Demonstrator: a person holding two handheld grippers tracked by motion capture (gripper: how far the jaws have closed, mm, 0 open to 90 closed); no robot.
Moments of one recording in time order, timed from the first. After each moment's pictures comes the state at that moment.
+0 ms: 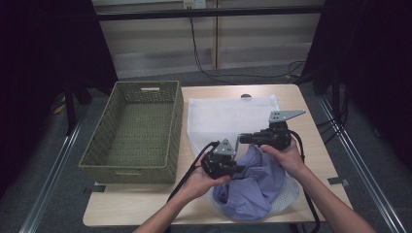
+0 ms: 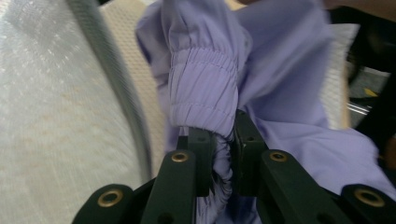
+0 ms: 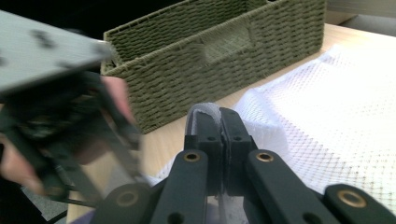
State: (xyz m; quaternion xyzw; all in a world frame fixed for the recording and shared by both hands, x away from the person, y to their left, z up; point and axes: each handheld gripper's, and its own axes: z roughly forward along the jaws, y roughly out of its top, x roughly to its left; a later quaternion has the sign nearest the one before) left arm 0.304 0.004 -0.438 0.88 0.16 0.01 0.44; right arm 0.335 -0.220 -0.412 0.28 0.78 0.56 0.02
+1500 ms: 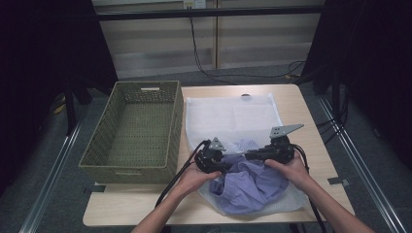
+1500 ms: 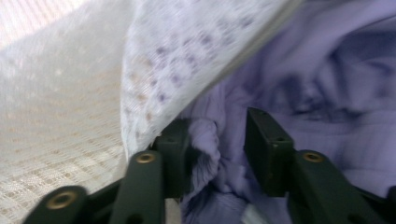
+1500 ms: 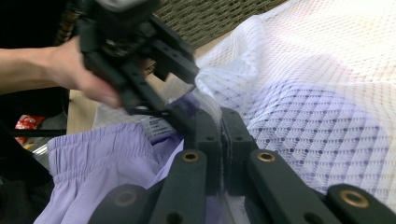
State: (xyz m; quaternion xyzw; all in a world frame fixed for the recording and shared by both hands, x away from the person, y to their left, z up) left arm 0.331 0.026 -0.477 0.89 0.22 0.03 0.39; right arm 0.319 -0.235 -0.455 0.31 0.81 0.51 -0.01
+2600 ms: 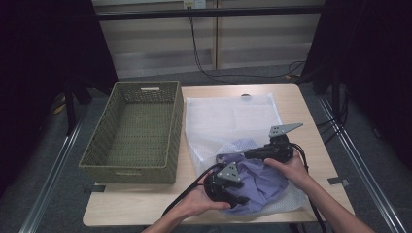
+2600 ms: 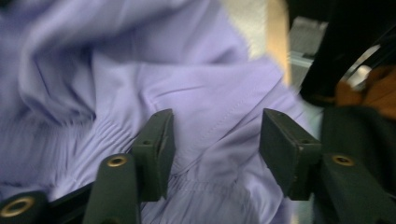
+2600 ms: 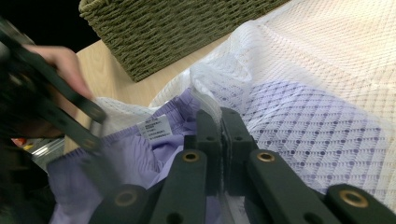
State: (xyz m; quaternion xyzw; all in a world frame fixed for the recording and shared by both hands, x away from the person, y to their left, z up) left arm 0.259 0.005 -0.472 0.91 0.08 -0.05 0.40; right arm 0.322 -0.233 -0.454 0.31 0.81 0.51 -0.01
